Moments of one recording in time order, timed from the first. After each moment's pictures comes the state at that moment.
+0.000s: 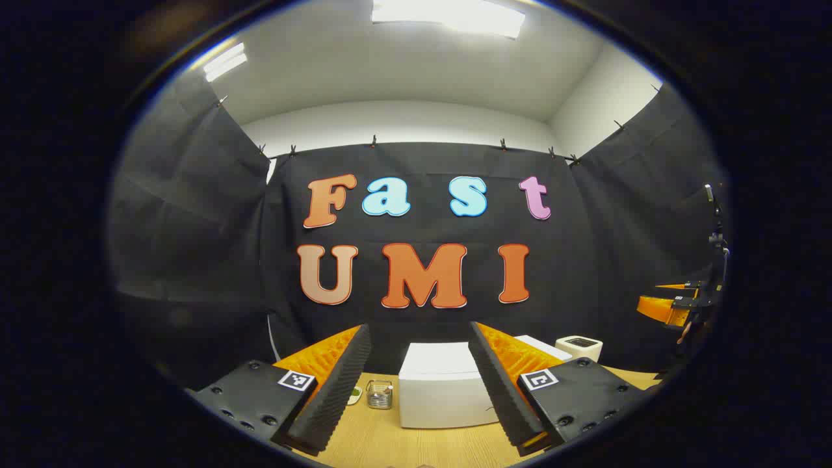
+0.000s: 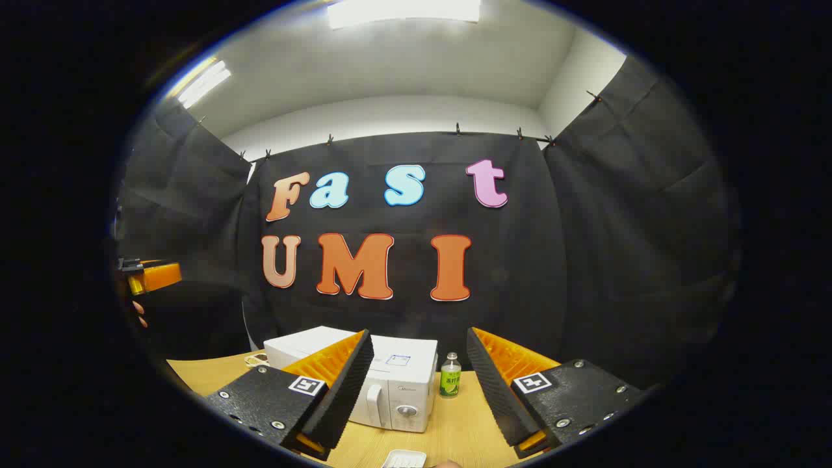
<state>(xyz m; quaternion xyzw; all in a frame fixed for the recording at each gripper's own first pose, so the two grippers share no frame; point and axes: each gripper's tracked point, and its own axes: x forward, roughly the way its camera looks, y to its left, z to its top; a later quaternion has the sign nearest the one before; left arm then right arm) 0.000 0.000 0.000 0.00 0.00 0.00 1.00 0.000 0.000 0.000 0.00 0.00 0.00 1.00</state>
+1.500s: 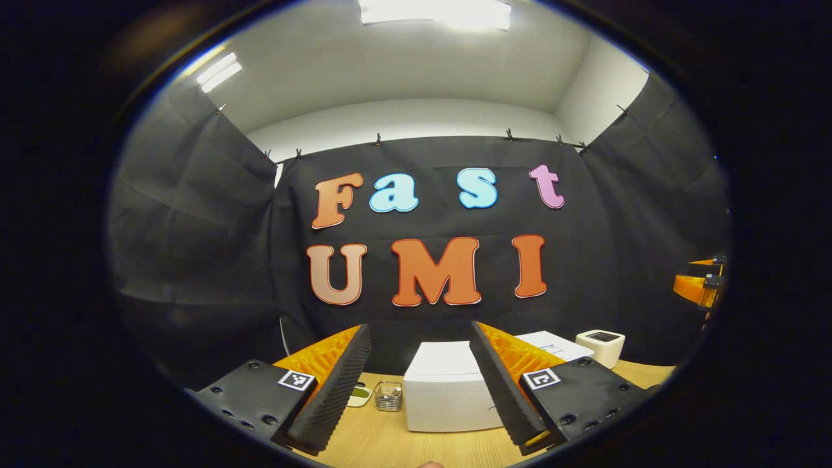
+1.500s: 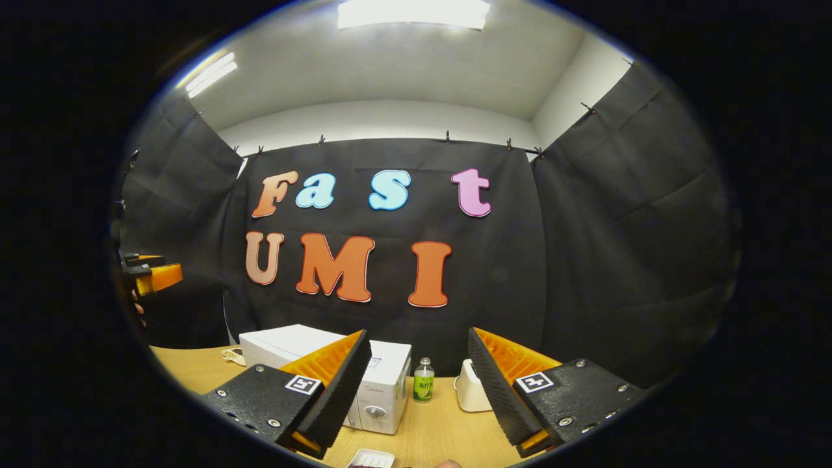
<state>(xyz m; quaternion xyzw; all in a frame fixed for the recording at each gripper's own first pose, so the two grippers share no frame) 0.028 -0.027 -0.021 0.02 0.00 0.02 1.00 -0.010 -0.039 -0.003 -0.02 -0.02 -0.02 1.00</state>
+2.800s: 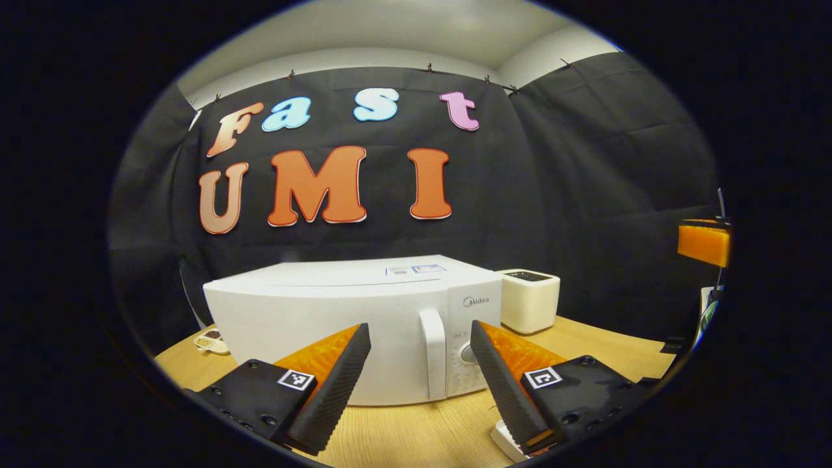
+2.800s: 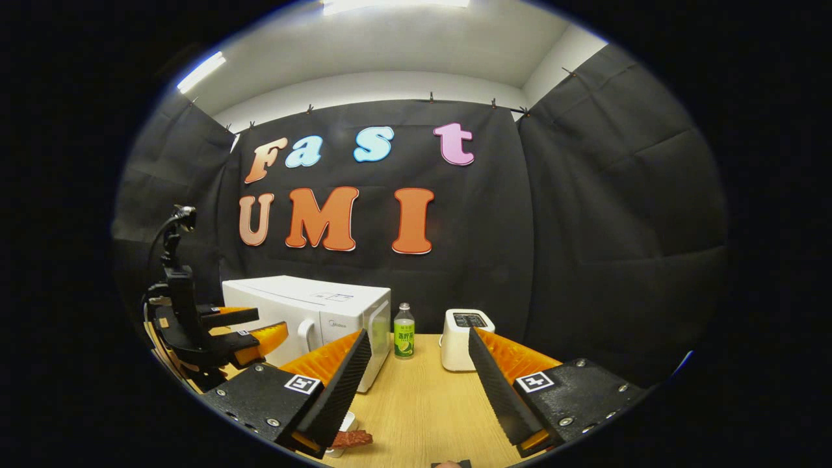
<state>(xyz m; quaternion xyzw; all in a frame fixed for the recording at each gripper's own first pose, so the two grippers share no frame) 0.097 -0.278 -0.258 0.01 0.13 -0.13 0.98 -0.033 -0.119 -0.122 -0.02 0.06 -0.03 1.00</state>
